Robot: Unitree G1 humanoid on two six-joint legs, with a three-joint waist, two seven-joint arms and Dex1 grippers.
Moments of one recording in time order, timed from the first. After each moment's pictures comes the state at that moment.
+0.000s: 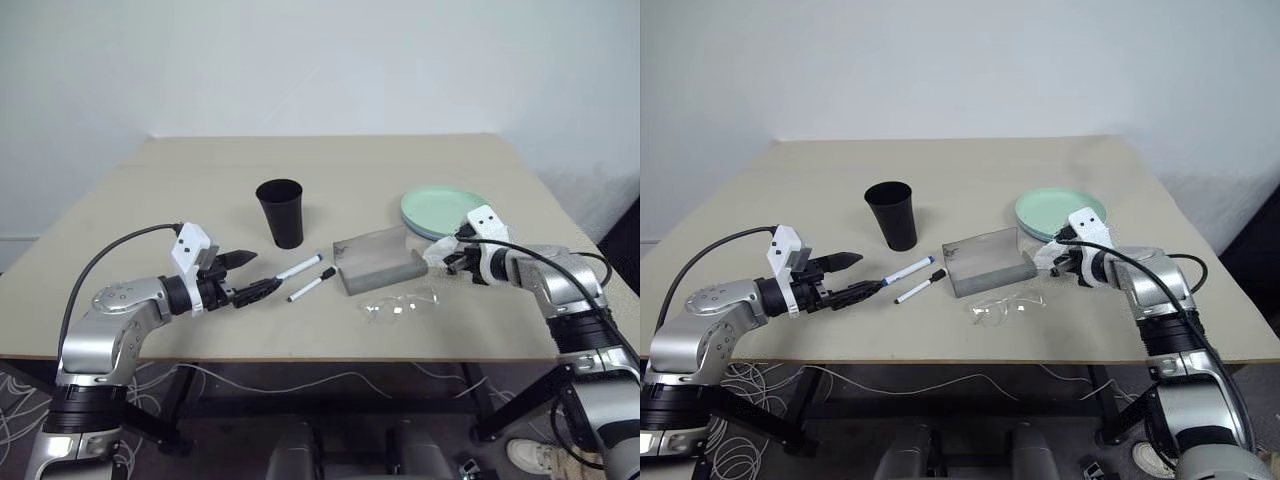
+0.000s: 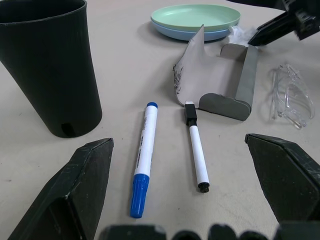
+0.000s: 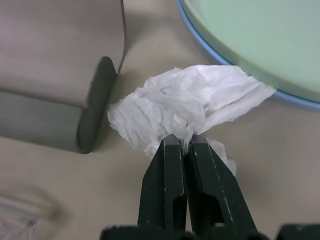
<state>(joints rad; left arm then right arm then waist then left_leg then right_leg) -0.24 0.71 0.13 -0.07 -0.49 0.55 -0.95 -0.67 -0.61 0.11 0.23 0.18 0.91 0.74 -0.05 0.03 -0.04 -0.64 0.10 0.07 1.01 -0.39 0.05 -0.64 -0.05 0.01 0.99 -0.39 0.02</state>
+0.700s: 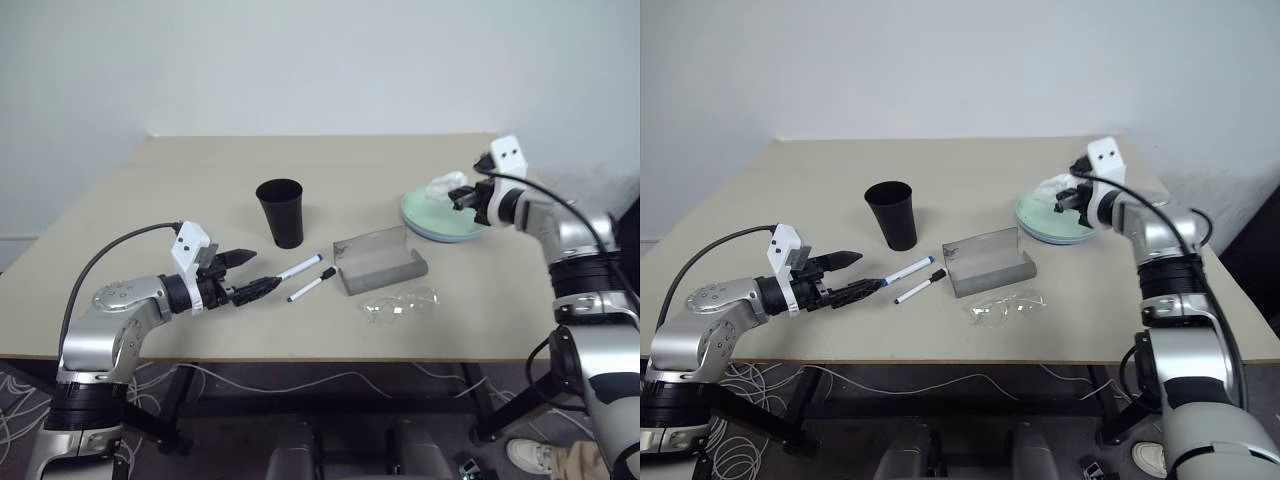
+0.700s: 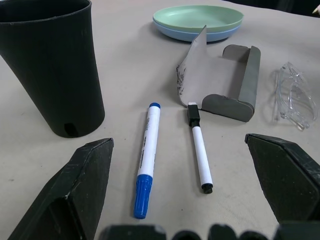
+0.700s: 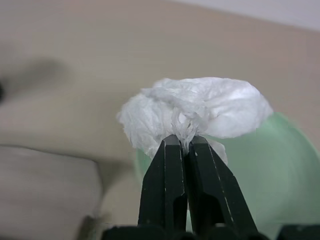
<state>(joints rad) -0.26 0.70 0.13 -0.05 -0.49 0.55 -0.95 -0.97 -0.50 0.02 0.74 0.12 0.54 0.61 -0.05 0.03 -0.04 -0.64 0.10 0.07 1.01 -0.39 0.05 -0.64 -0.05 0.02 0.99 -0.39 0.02</state>
